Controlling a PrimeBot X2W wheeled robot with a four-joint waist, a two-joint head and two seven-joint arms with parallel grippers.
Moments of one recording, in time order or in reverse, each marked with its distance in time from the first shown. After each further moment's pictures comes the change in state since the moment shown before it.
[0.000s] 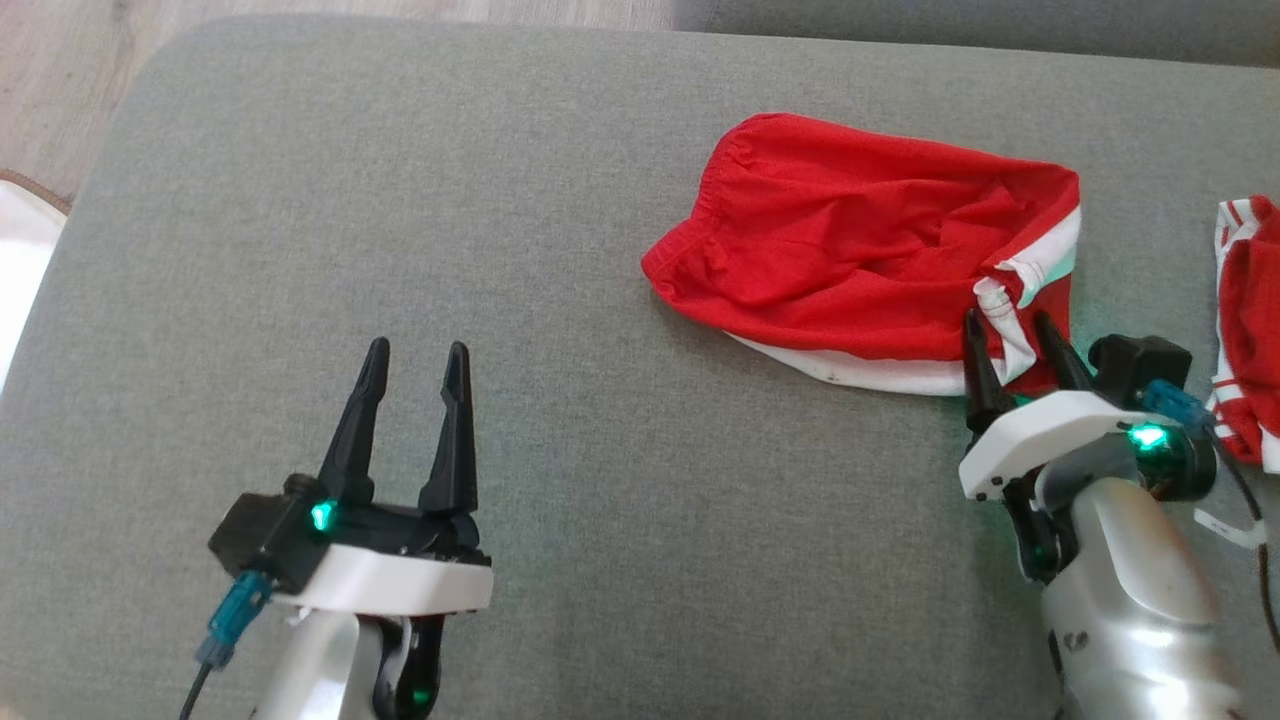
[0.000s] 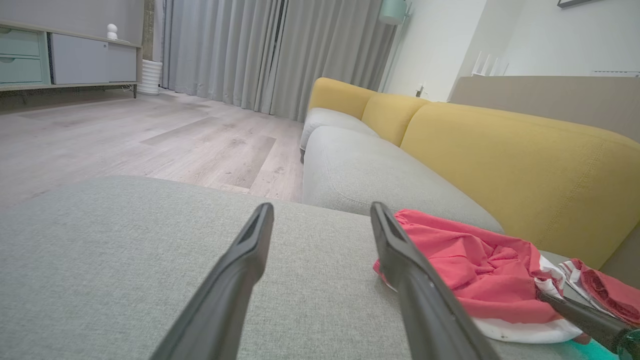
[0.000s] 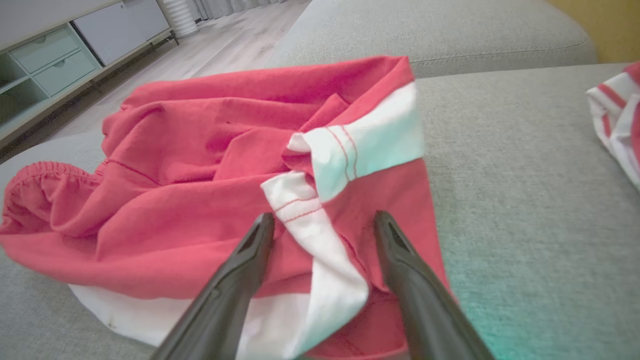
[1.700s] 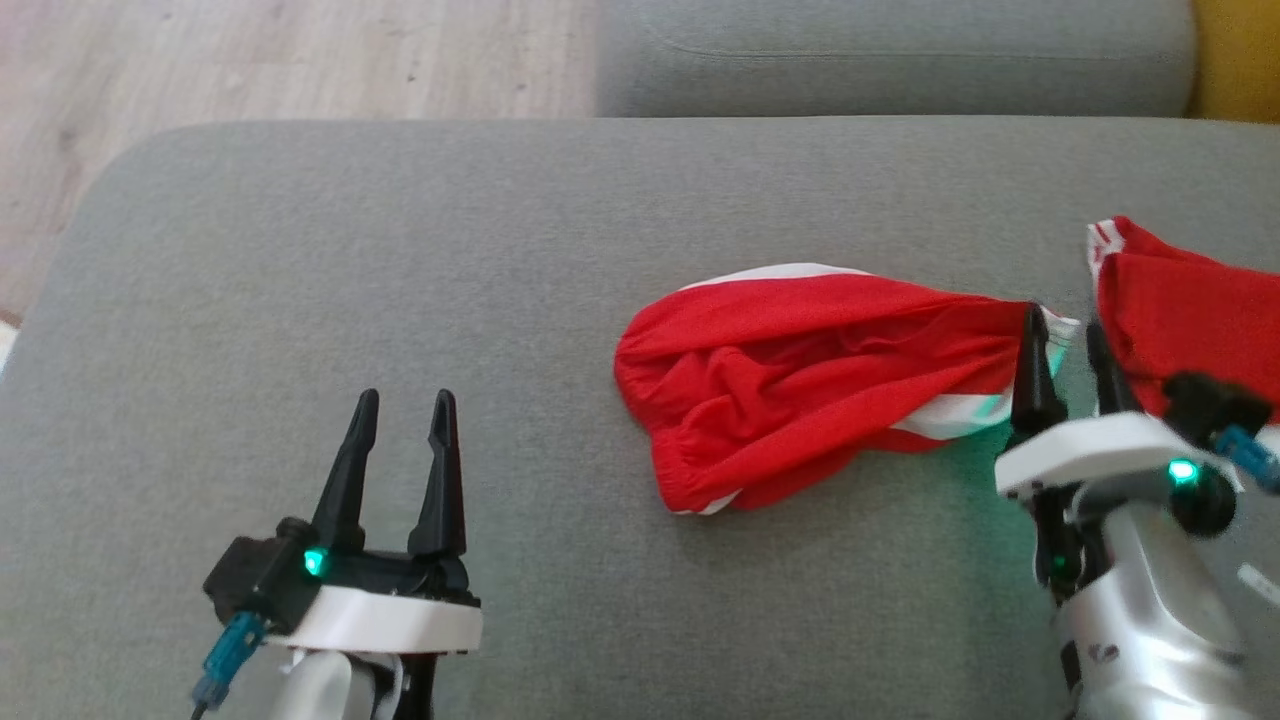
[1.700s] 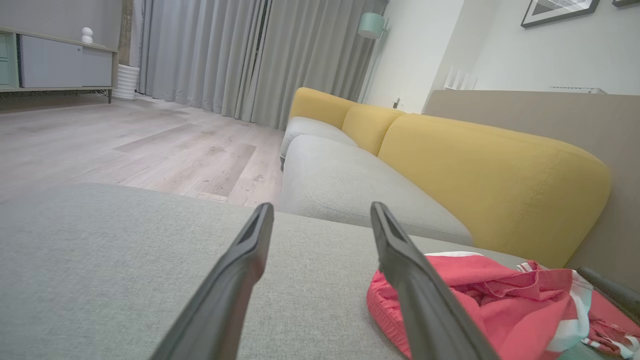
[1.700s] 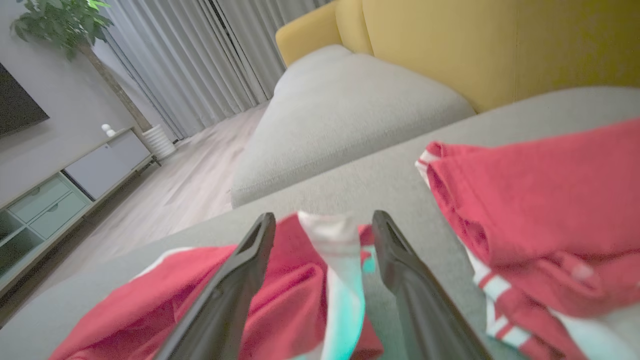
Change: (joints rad) left arm 0.070 0.000 0.022 0.009 -0.012 0.001 0.000; right arm 0.040 -0.006 -0.026 0.001 0.237 0.000 -0.114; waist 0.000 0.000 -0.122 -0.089
